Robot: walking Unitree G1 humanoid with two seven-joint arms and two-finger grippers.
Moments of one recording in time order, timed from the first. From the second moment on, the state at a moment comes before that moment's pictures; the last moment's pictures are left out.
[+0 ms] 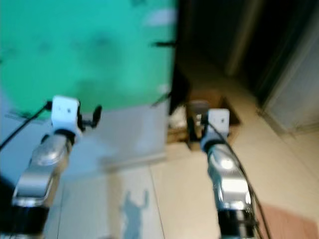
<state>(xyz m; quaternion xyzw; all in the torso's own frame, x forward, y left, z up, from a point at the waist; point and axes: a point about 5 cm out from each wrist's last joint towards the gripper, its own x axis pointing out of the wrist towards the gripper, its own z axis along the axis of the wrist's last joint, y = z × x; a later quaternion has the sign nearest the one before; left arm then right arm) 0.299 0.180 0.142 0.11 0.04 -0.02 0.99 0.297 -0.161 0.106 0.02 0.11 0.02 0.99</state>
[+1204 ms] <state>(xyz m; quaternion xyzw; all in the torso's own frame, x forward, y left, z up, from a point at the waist) 0.300 0.172 0.142 0.11 0.05 -0.03 0.99 0.301 -0.165 0.107 0.01 0.10 0.01 0.99</state>
